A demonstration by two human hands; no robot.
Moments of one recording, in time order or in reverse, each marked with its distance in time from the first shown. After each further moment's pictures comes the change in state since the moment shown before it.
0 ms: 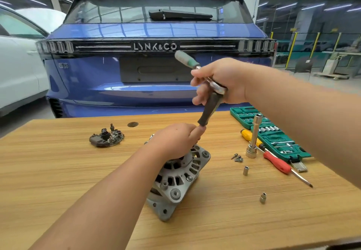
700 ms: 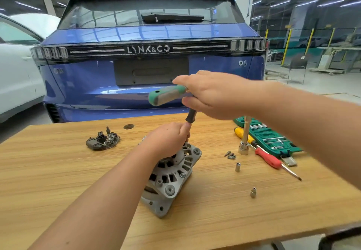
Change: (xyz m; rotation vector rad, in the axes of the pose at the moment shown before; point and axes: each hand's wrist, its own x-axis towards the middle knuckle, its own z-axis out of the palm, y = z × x) left_hand 0.000 0.009 0.000 0.008 0.026 -0.063; right_hand -0.038 0.020 -0.008 -1.409 0.093 -0.694
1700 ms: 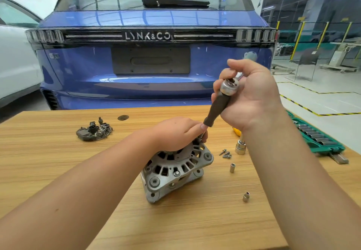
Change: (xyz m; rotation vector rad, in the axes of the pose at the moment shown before) left_hand 0.021 0.025 0.003 0.044 -0.222 0.273; right_hand -0.024 0.008 0.022 2.302 0.662 0.691
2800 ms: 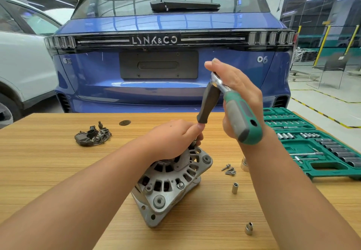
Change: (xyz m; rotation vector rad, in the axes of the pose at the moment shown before) left_hand 0.023 0.008 0.009 -0.104 0.185 -0.233; right_hand 0.067 0.003 -0.058 -1.266 -0.329 -1.129
